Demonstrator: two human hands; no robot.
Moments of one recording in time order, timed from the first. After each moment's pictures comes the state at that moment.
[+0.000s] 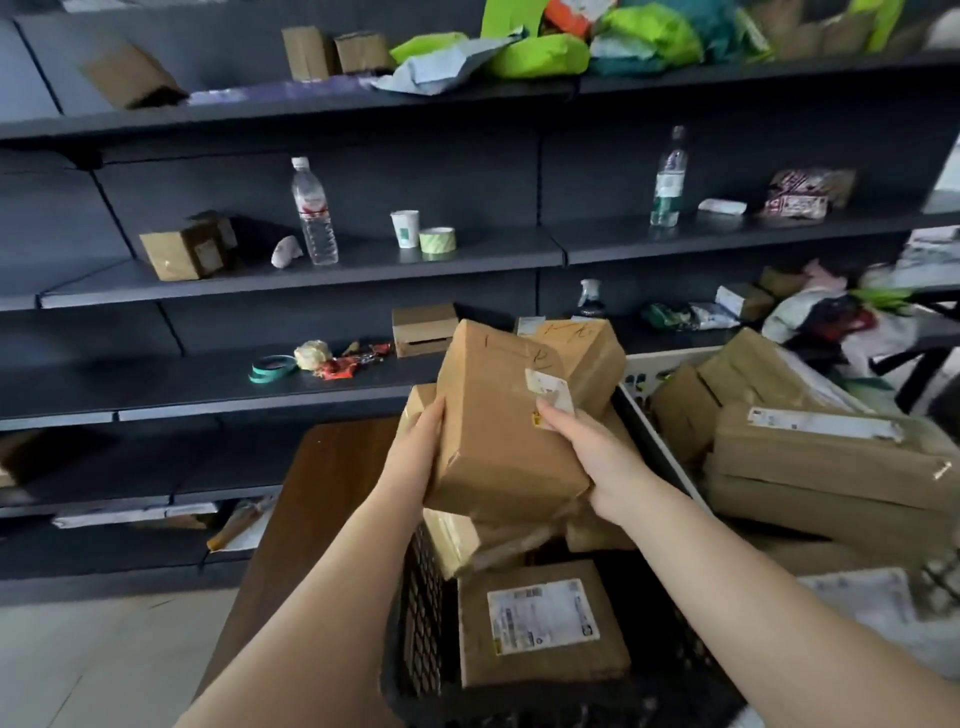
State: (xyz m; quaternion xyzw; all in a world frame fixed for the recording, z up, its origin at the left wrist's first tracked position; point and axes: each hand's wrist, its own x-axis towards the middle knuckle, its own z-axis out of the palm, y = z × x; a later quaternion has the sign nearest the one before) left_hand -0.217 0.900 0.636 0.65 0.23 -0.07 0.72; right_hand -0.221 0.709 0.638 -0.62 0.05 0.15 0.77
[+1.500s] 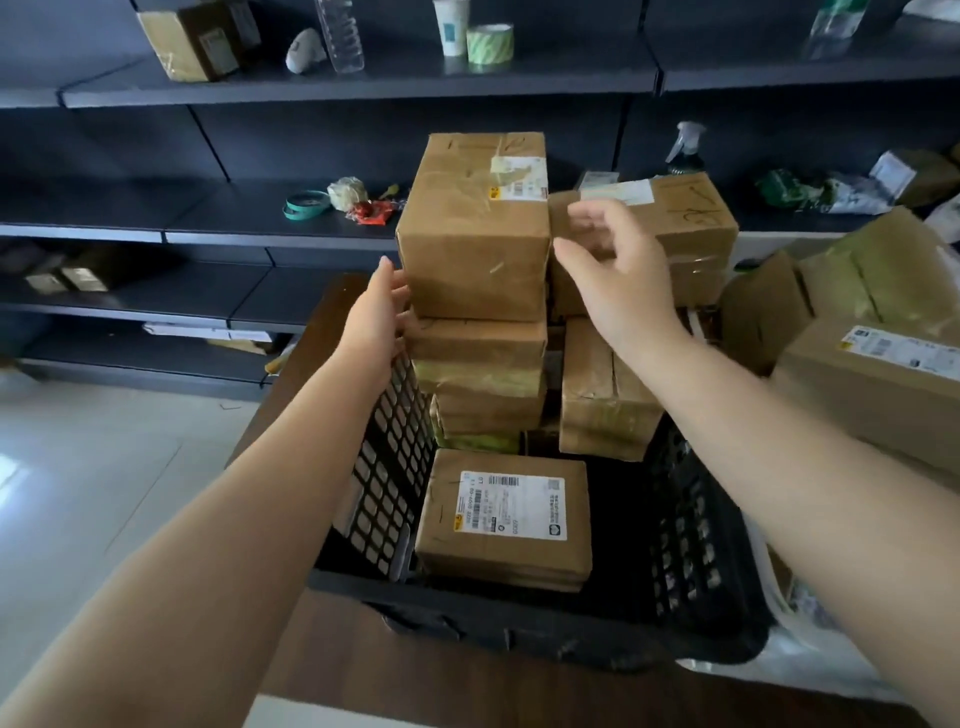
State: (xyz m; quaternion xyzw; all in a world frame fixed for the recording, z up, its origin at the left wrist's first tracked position) left_hand -0.182 0.888 0.599 0.64 0.28 0.08 0.71; right_hand -0.152 0.677 0.630 -0.80 -0.19 -0.15 0.55
